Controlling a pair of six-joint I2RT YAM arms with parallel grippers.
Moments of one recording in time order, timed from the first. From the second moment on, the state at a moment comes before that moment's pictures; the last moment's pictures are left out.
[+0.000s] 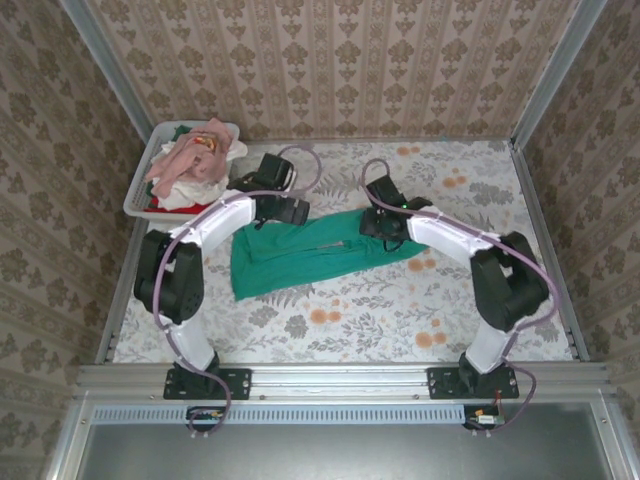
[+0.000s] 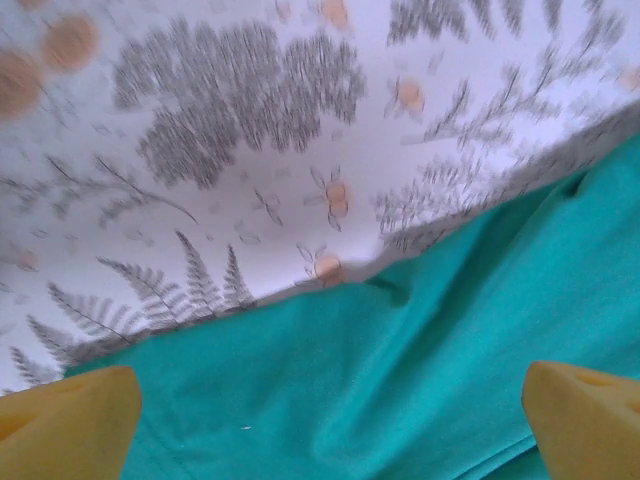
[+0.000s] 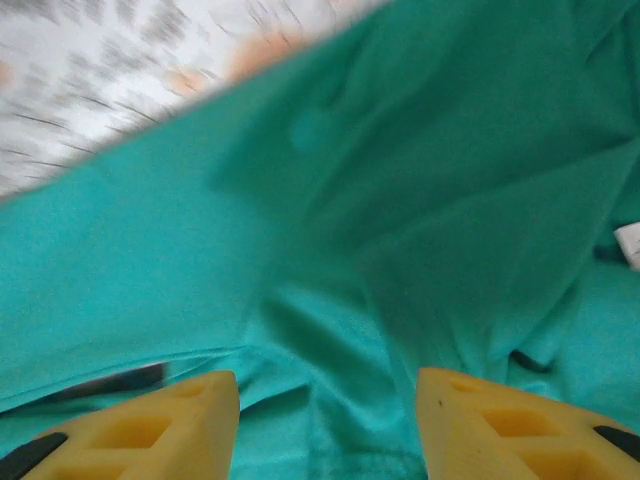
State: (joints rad) left arm -0.49 1.80 1.34 -0.58 -0.09 -0.09; right arm 0.47 1.79 1.21 -0.51 0.14 0.67
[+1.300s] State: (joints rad) left arm -0.73 1.40 0.99 -0.56 0.10 -0.50; right arm 0.40 1.86 1.55 -0.61 -0.01 0.59
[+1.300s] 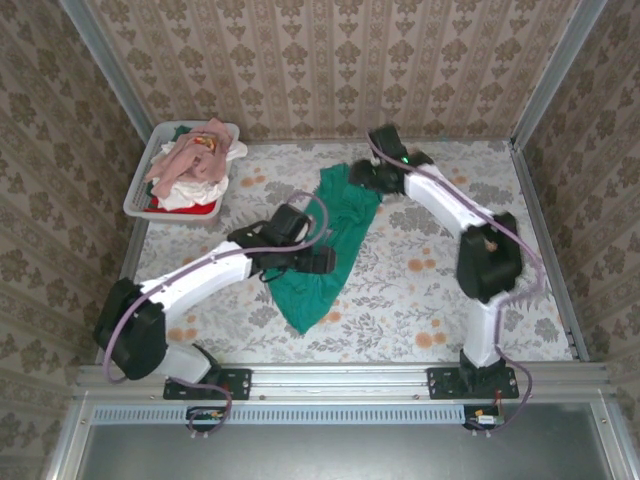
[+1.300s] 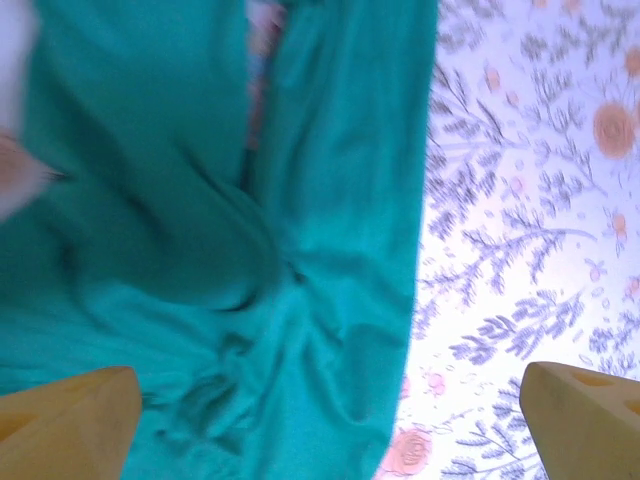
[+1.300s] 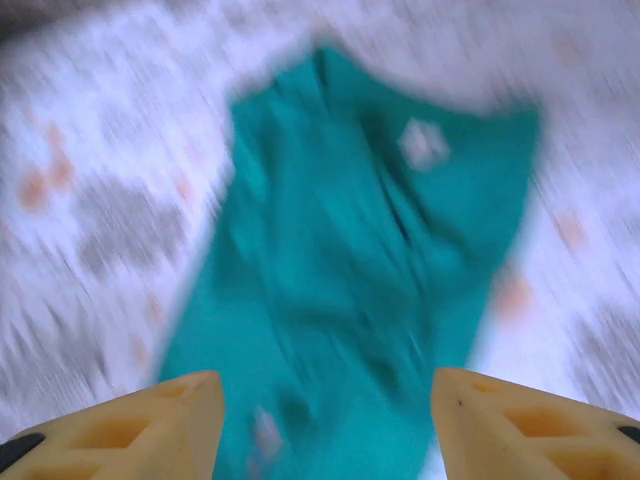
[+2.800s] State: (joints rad) left arm -1.06 1.30 0.82 -0.29 0.16 -0.71; right arm 0.41 1.99 1.71 -0.77 -0.07 0.49
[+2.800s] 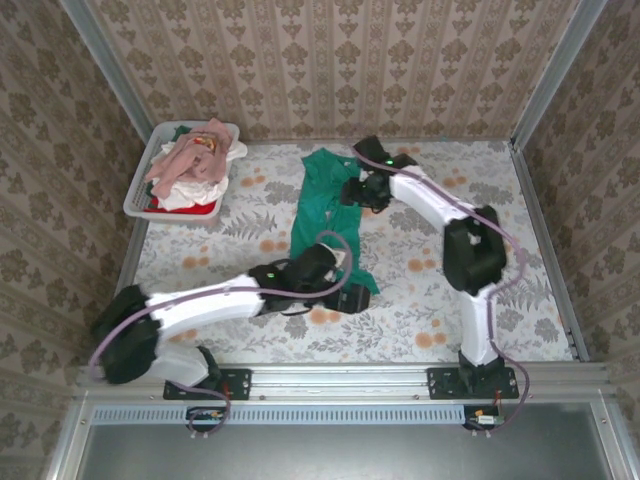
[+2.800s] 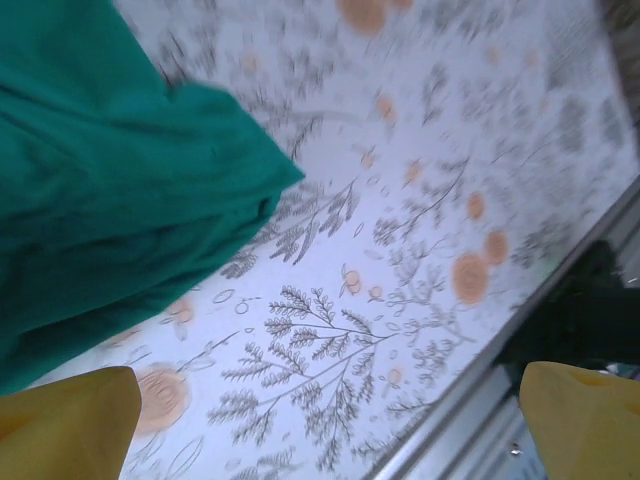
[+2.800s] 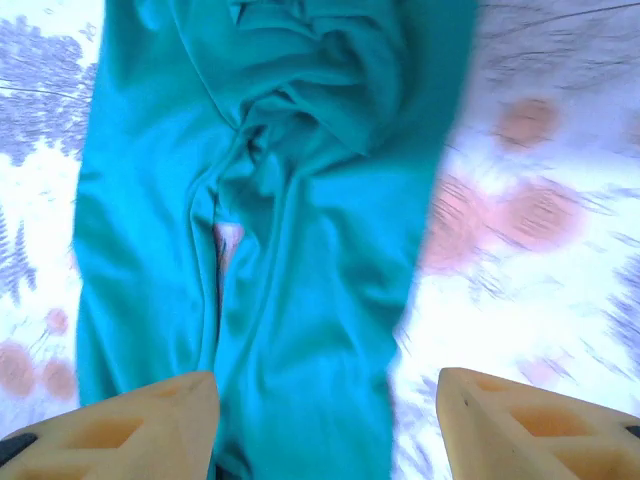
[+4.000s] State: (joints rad) left arm -0.61 1.22 0.58 -0.44 0.16 -0.56; right arm 1.06 1.72 0.98 -0.56 0.18 0.85
